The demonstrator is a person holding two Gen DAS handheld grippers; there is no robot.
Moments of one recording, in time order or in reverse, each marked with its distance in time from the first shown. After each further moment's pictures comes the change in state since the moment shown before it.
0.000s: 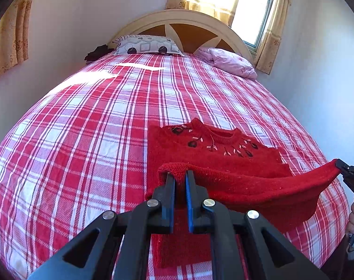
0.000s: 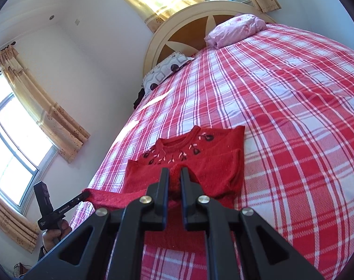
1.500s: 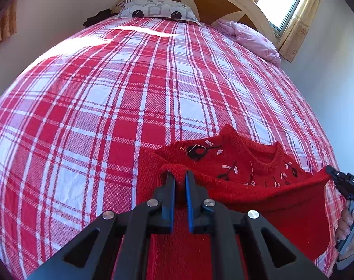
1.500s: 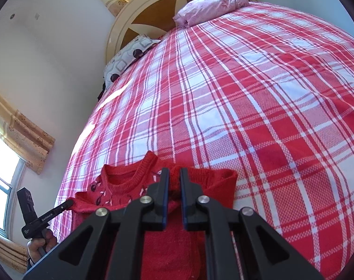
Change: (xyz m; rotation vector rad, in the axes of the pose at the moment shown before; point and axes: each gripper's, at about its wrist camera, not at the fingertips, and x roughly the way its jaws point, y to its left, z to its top) left arm 0.177 0.031 0.066 -0.109 0.204 0.011; right arm 0.168 -0.076 0.083 0.090 0.128 -0.171
